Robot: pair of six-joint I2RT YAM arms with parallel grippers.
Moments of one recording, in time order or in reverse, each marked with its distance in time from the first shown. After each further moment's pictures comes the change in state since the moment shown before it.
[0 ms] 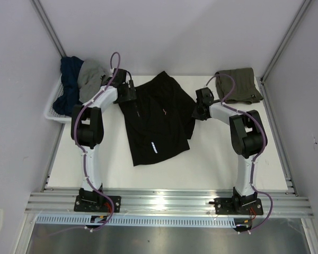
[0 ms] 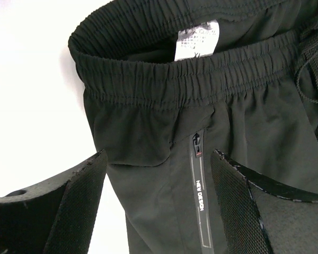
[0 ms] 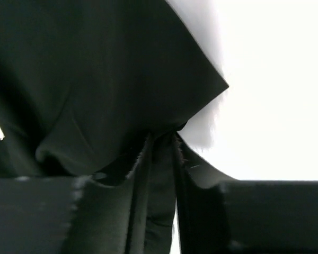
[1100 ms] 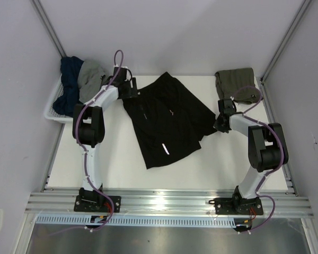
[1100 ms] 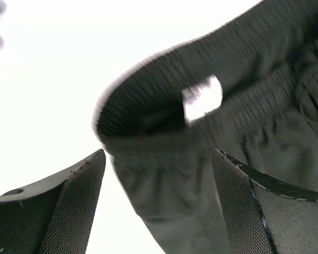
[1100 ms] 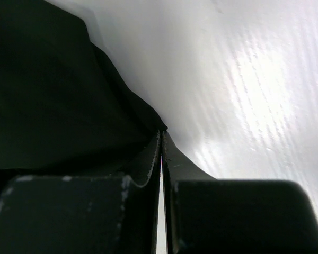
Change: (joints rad) left arm 0.000 0.037 0.034 0.080 0.047 0.102; right arm -0.168 -0.262 -0.343 -0.005 0.136 -0.009
